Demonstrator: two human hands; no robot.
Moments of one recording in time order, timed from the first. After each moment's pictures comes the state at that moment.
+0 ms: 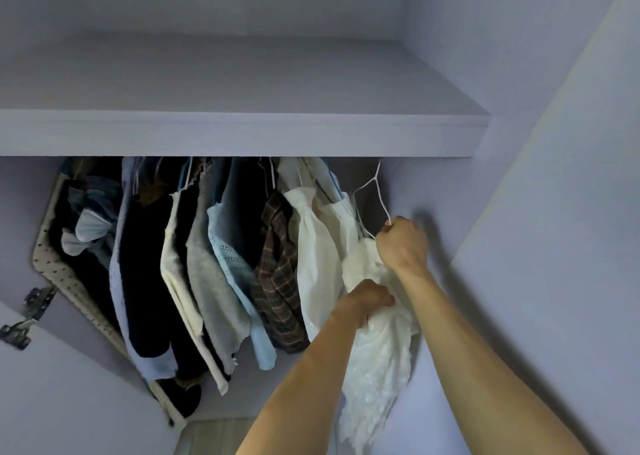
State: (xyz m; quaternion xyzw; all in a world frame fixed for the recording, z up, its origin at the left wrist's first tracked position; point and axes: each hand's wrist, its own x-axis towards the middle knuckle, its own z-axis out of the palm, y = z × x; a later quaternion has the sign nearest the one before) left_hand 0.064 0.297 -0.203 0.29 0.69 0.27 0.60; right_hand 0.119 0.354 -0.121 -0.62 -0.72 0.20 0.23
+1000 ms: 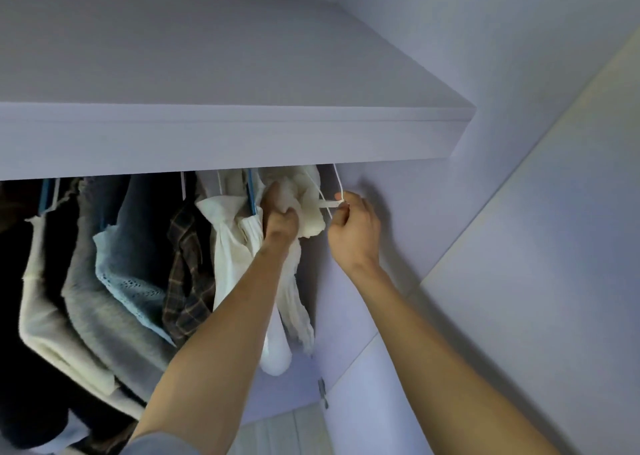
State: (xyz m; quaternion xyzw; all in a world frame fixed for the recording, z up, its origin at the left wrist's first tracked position) left_hand -0.031 0.432 -0.189 0.32 0.70 0.55 0.33; right_hand 0.100 0.401 -0.135 -0.57 -0.70 0.20 0.39
